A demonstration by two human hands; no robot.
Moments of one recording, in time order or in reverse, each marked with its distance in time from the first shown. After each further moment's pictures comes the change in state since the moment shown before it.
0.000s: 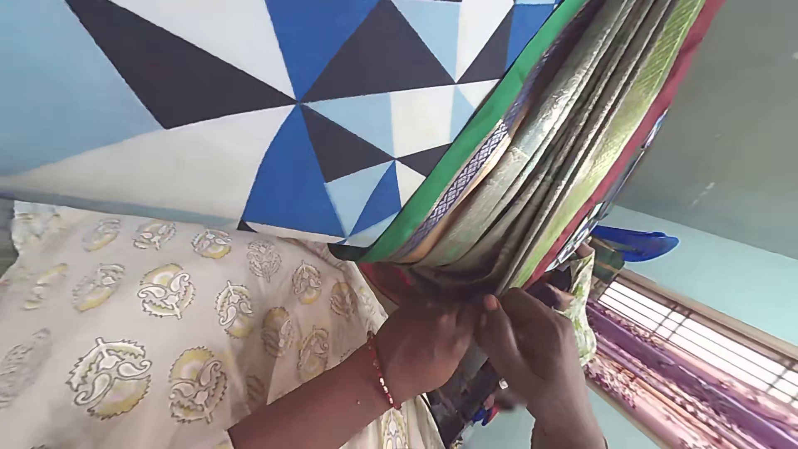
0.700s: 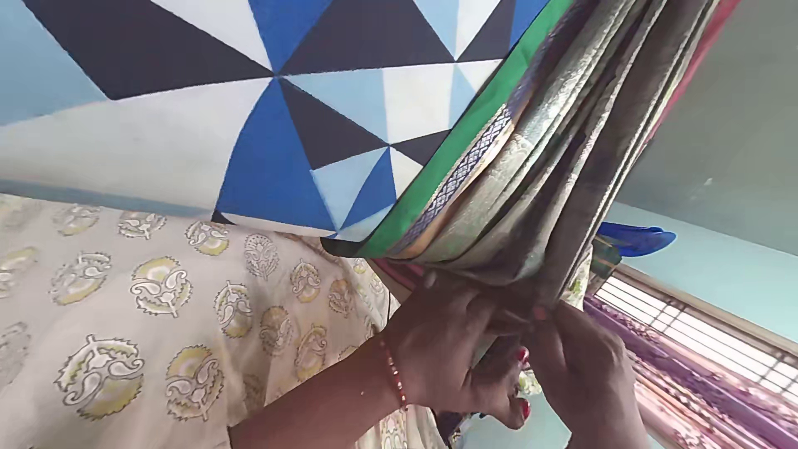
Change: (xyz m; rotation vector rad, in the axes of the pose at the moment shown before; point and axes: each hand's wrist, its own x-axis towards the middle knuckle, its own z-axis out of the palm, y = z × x) left_hand 0.016 0.004 -0.011 -0.298 -0.265 -0.088; right_hand -0.012 0.011 -0.031 -0.170 0.029 -0.023
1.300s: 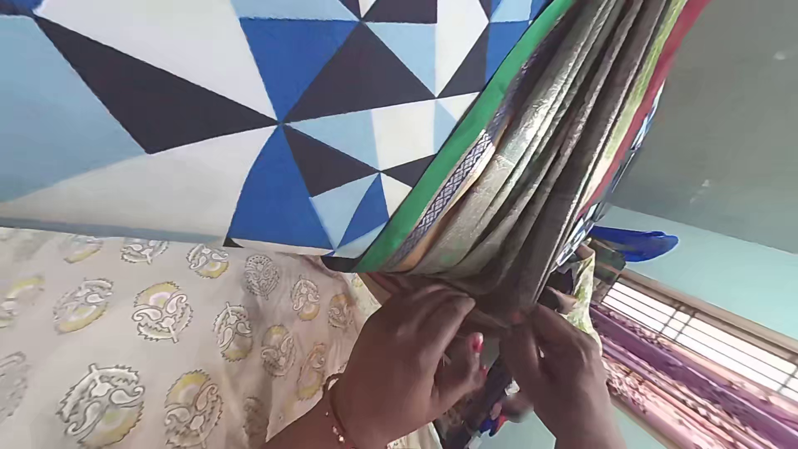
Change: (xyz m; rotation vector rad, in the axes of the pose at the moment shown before) left_hand -0.023 0.005 -0.010 0.145 0.383 -0.116; right_hand 0.002 -0.003 0.014 0.070 0.029 0.001
